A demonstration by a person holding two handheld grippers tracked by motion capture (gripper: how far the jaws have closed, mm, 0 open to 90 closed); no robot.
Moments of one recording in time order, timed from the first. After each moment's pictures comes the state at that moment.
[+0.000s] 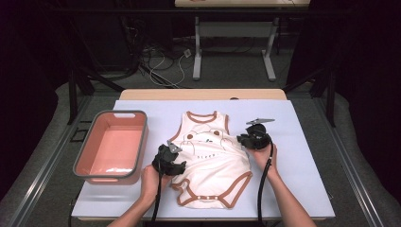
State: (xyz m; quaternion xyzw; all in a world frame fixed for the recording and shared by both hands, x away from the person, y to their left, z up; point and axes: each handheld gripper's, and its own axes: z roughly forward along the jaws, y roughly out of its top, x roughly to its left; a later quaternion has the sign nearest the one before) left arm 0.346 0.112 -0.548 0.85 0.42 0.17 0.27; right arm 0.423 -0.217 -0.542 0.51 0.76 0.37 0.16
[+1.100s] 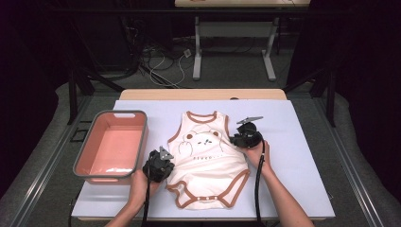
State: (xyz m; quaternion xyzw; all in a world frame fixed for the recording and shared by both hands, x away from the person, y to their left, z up) left arm 0.332 0.136 -0.547 0.87 0.39 0.16 0.27; right arm 0.440 -0.194 -0.553 0.47 0.80 0.35 0.14
